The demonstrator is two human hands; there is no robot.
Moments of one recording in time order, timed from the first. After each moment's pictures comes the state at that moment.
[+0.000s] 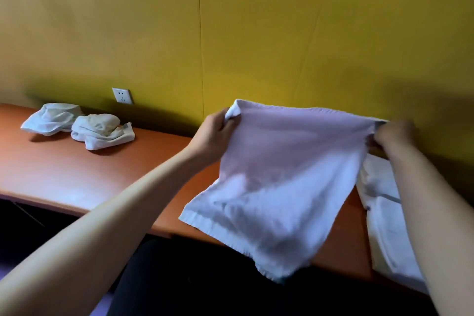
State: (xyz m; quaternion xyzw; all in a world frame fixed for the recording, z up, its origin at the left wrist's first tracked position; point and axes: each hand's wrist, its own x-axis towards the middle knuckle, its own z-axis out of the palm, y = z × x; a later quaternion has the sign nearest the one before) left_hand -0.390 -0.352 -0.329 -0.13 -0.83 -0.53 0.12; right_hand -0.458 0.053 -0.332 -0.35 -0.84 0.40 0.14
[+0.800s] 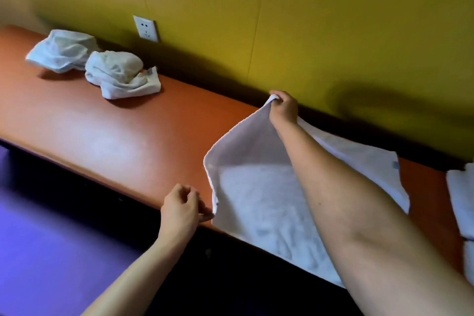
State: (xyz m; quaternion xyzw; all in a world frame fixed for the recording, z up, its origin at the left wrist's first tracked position) left_hand -0.368 -0.478 -0.569 0.36 -0.66 -0.66 0.01; right_hand -0.648 -0.308 -0.552 -0.08 -0.84 0.53 0.05
